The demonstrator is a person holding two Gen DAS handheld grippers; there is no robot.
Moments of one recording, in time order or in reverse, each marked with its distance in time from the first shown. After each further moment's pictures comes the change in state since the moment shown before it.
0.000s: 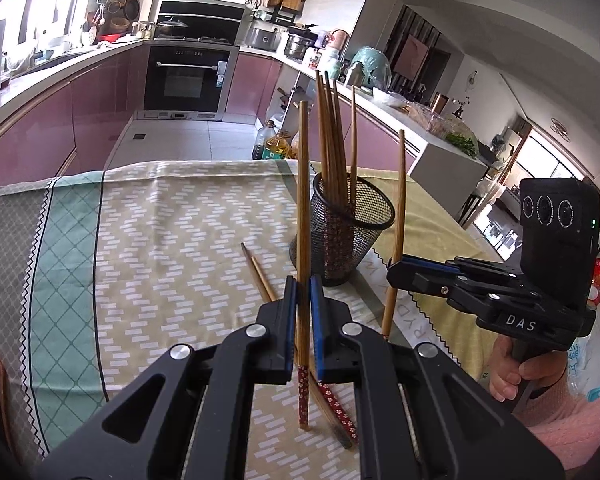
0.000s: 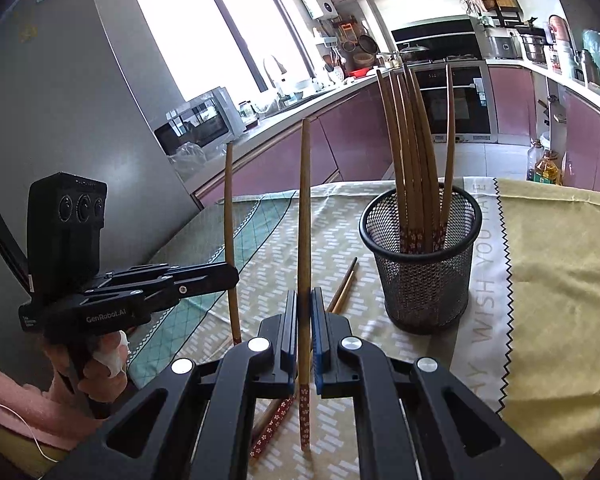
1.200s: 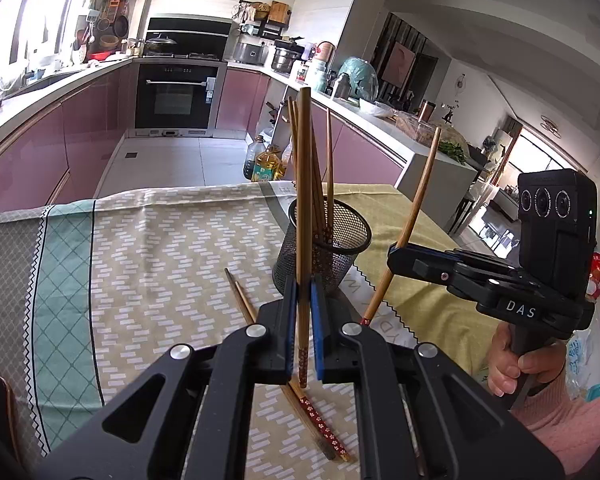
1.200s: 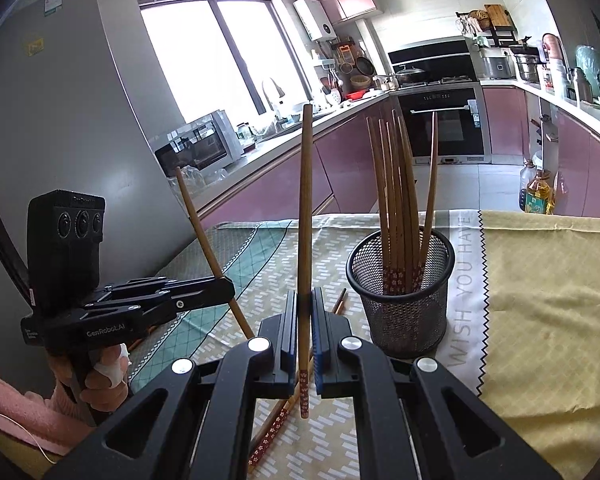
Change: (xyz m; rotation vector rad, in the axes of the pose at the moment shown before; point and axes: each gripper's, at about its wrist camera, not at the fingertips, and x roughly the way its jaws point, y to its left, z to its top) left arm -0.003 -0.014 0.013 0.043 -0.046 -0.016; right arm -0.028 -0.003 0.015 -0.016 -0.076 -0.021
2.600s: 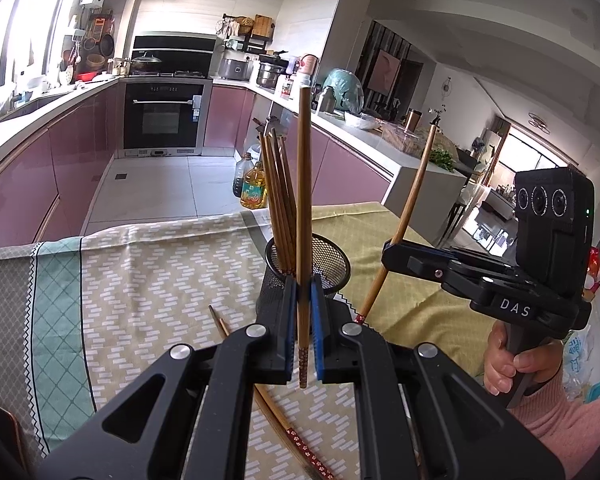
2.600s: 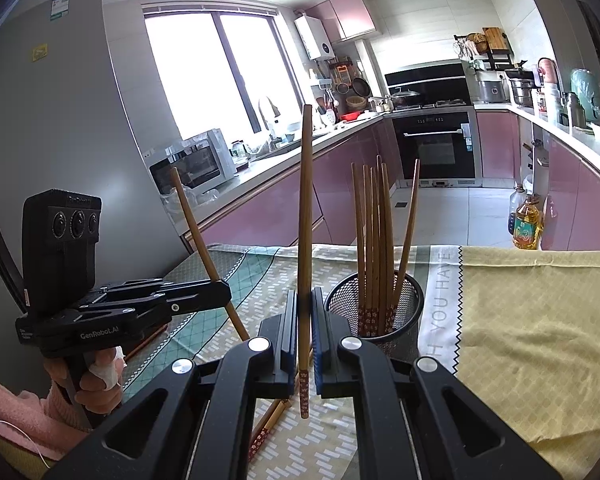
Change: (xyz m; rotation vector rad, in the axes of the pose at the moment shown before) left arm 0.001 -0.017 0.025 0.052 -0.048 -0.028; right arm -0.017 -0.005 0.021 -0.038 -0.065 -0.036
